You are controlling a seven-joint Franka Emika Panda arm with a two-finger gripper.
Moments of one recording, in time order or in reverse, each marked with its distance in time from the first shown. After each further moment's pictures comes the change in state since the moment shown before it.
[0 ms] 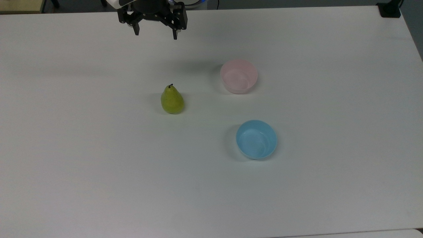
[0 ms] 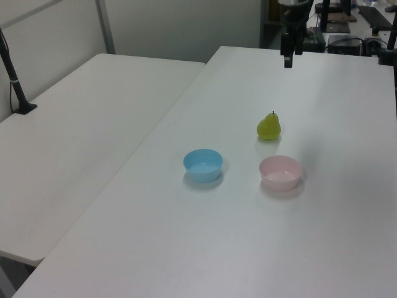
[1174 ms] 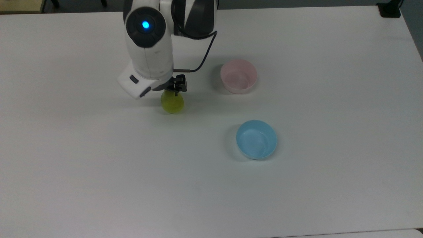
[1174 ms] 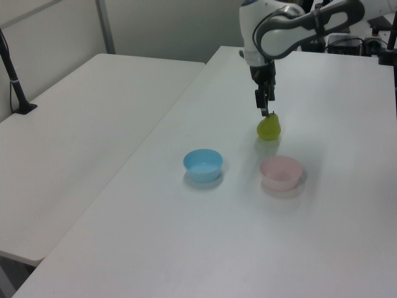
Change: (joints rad) arm 0.012 0.377 -0.023 0.087 0.000 0.175 -0.144
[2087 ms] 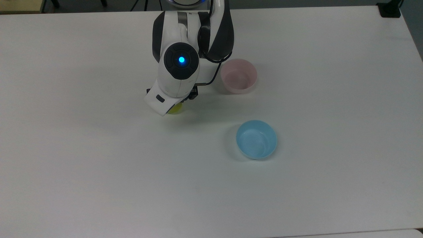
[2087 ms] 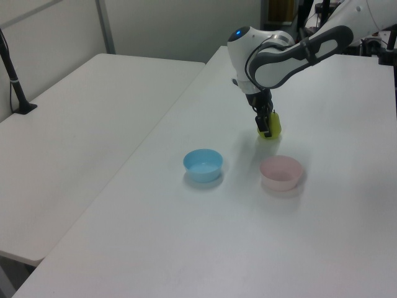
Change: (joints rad) arm 0.061 0.092 0.002 0.002 -0.072 0.000 -0.001
